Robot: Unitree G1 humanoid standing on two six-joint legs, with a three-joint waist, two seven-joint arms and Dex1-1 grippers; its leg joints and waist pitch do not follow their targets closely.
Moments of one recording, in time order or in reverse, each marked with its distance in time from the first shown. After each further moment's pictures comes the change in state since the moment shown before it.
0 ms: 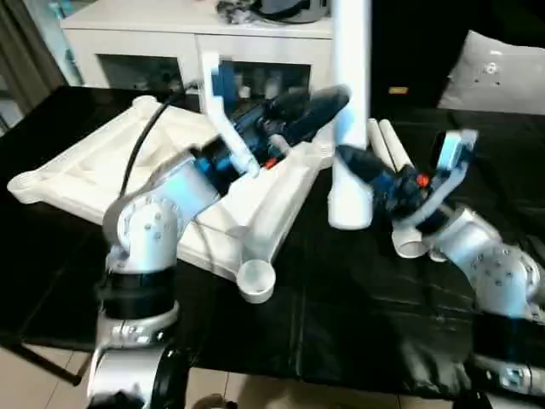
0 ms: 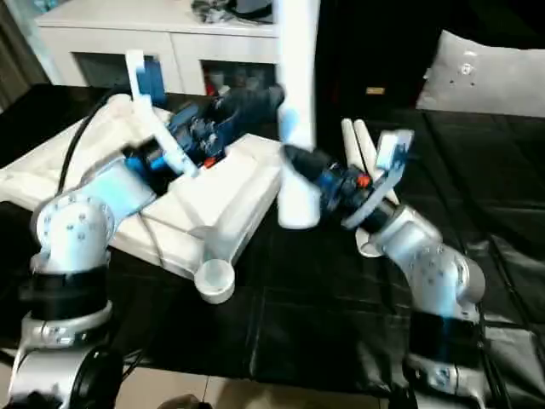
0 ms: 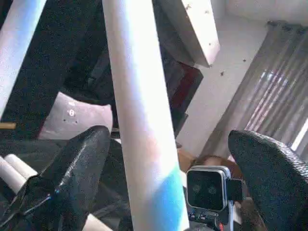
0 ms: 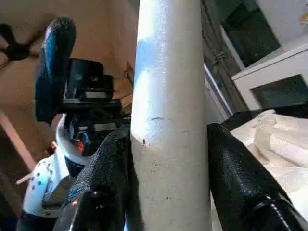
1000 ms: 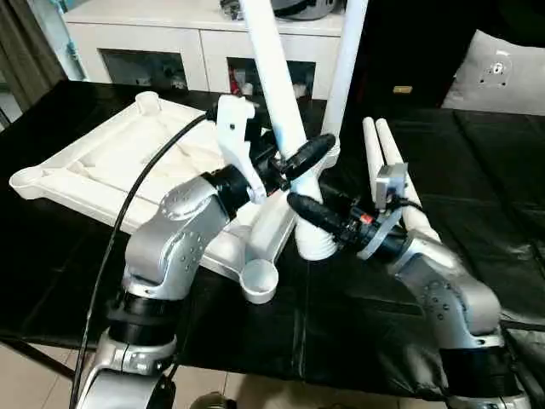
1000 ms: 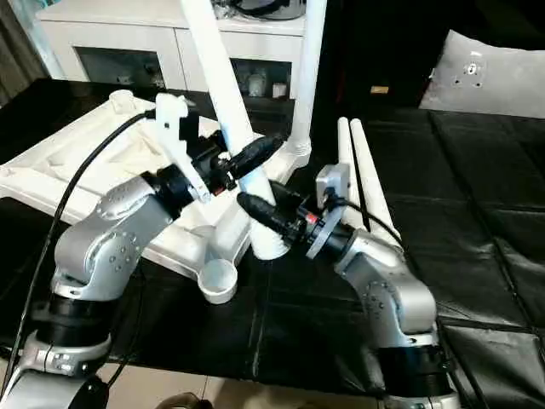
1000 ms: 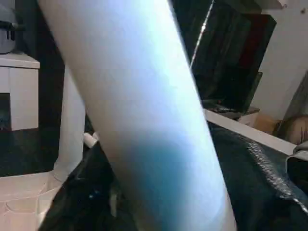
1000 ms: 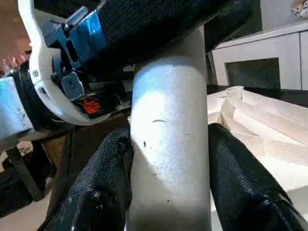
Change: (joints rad) left arm 0.145 0.067 -0.227 -0.004 0.350 -0.301 0.027; right arm 0.124 0.040 0.296 0.015 -0.357 -0.421 -0.015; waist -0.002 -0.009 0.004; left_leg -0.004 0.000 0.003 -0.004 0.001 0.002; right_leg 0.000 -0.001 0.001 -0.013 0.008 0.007
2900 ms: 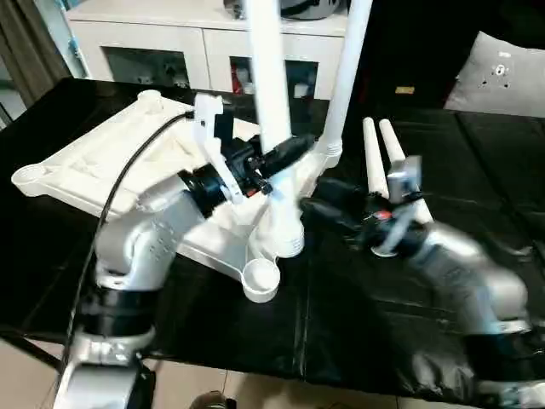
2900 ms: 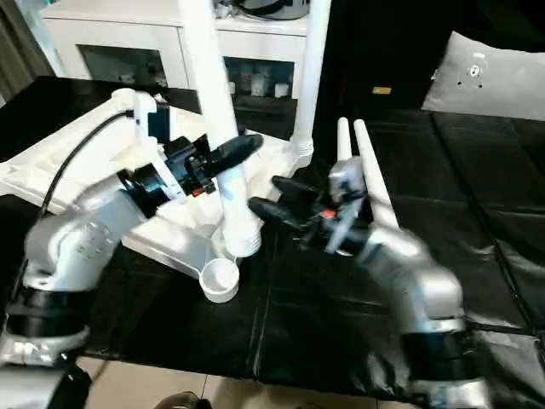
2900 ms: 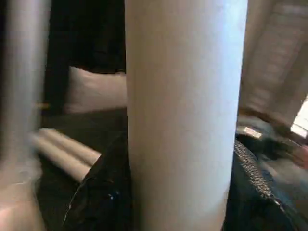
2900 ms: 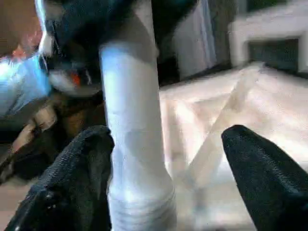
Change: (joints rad) left arm -0.049 0.161 0.066 0.049 -0.208 0.119 -0.310; right arm -0.083 -0.248 -0.031 0.041 0.115 0.170 0.182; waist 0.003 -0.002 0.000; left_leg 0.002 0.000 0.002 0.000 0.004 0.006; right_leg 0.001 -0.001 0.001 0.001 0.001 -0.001
